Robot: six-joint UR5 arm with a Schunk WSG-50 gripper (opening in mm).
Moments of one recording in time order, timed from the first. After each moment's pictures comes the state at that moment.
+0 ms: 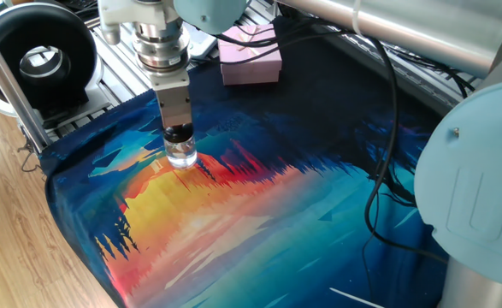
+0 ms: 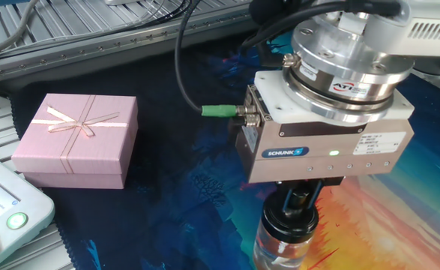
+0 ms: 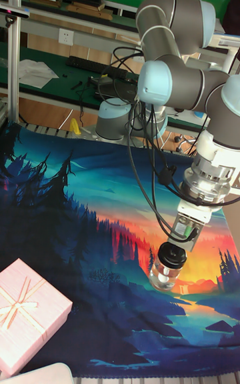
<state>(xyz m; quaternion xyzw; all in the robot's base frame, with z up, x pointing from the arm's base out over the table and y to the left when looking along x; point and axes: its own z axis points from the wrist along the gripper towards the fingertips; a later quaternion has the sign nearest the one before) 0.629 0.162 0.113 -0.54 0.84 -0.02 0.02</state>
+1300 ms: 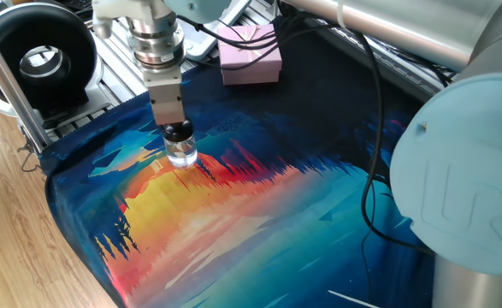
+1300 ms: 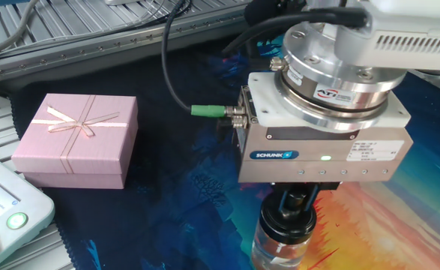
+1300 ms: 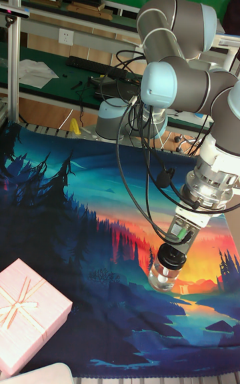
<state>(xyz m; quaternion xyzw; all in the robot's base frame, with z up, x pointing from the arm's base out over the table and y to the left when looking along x) 0.631 0.160 0.111 -0.48 0.87 -0.02 0.00</state>
